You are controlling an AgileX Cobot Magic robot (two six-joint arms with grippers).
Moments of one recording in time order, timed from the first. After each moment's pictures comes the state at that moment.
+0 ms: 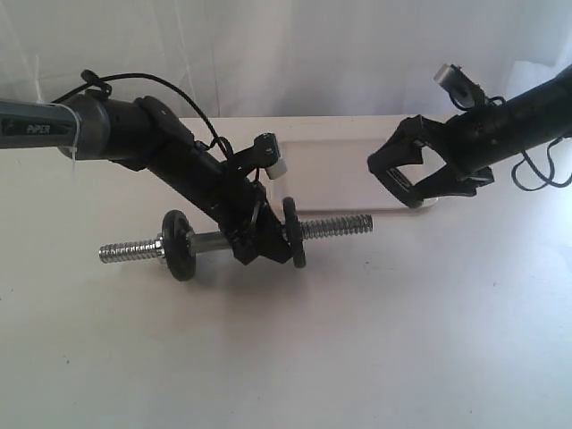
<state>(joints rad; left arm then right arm) -0.47 2.19 -1.61 -0.93 0.93 1.54 -0.06 2.04 -1.44 1.01 1.04 -0.78</state>
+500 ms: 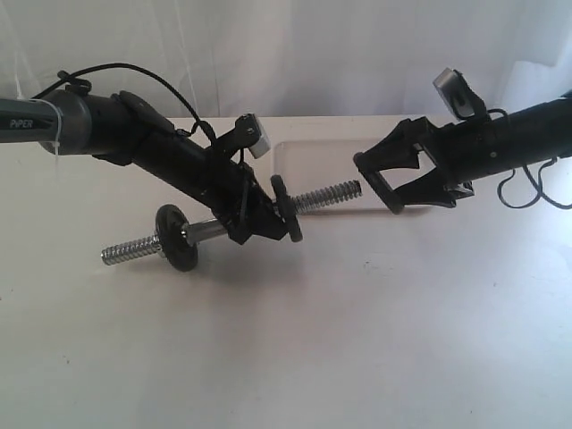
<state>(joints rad) -0.41 2.19 -1.61 -1.05 0.92 1.61 -0.08 2.04 -1.34 1.21 1.13 -0.96</state>
